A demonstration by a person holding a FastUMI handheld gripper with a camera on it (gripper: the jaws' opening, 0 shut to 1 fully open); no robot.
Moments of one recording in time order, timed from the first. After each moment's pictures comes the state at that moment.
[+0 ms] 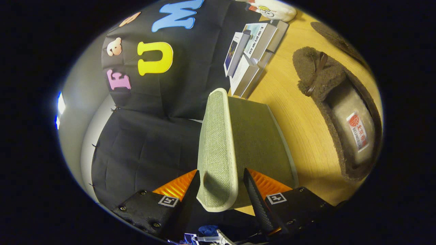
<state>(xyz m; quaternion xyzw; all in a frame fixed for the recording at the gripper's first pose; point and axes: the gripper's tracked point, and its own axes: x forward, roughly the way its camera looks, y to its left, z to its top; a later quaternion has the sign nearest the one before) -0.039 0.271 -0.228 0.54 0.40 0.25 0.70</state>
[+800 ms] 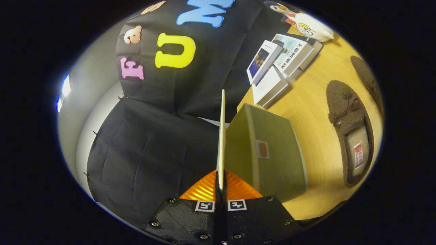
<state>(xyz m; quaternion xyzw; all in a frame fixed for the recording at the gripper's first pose) -0.017 0.276 -0.141 0.49 0.37 0.29 0.73</state>
